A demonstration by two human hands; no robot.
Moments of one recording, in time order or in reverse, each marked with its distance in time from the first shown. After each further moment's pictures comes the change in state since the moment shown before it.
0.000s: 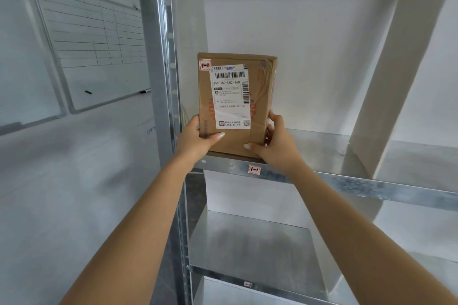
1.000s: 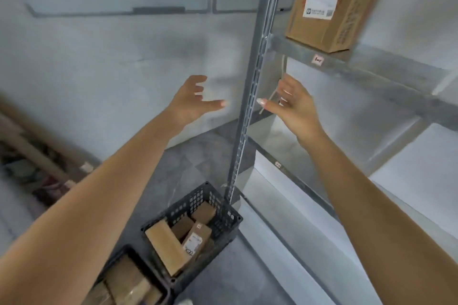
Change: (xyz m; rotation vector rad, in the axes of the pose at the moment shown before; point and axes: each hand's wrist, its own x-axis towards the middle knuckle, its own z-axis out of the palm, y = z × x) left_hand -0.340 -0.015 -0.013 -0.040 0.471 -0.366; right_hand -0.208 0.029 0.005 0.442 -0.573 -0.139
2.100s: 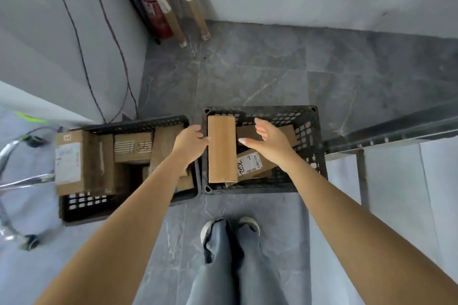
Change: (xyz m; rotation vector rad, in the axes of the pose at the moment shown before) left_hand -0.040 -0.572 -0.023 0.276 0.350 -1.028; right_hand -0.028 0.477 0.352 -0.347 -1.116 0.487
